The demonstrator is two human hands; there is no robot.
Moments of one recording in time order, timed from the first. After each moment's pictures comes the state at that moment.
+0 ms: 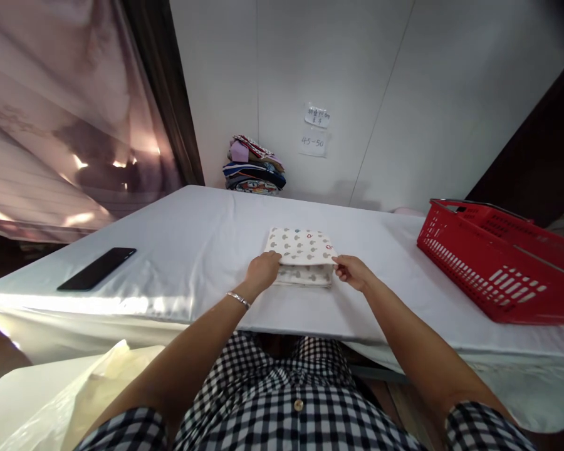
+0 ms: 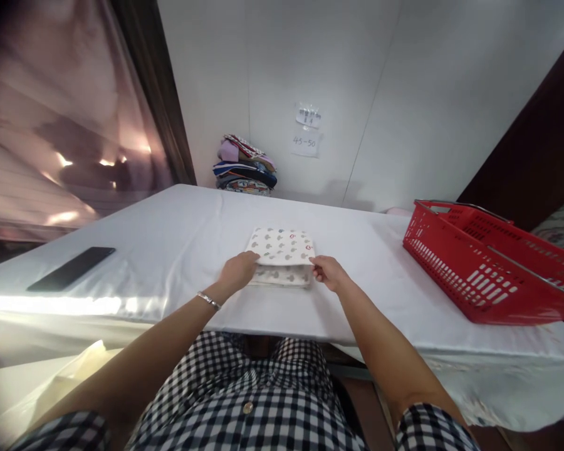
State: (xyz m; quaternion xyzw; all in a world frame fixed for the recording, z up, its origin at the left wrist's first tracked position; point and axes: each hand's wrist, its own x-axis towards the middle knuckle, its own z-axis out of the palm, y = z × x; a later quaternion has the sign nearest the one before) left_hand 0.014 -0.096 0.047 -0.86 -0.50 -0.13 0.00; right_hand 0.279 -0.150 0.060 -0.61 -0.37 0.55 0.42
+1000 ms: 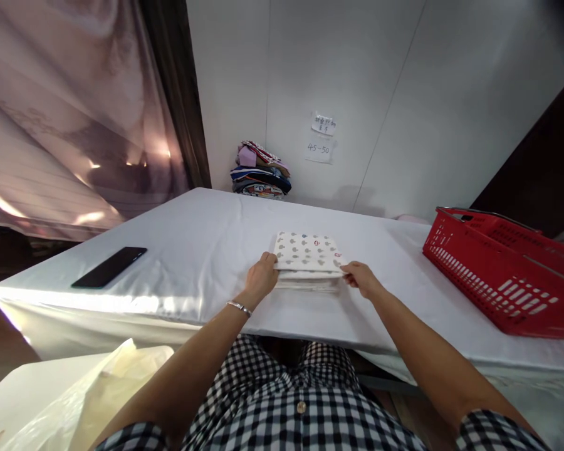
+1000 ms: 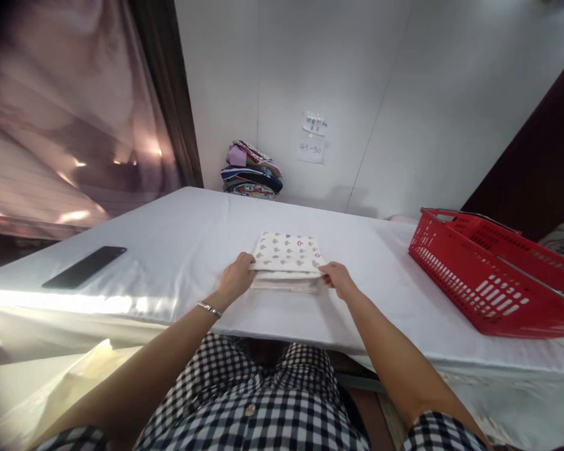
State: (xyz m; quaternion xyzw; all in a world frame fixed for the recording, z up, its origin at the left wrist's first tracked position) left_hand 0.000 -0.107 0.041 -0.79 -0.57 -0.20 -0.06; right_hand 0.287 -0.145 0.034 -0.70 -0.39 0.46 0.39
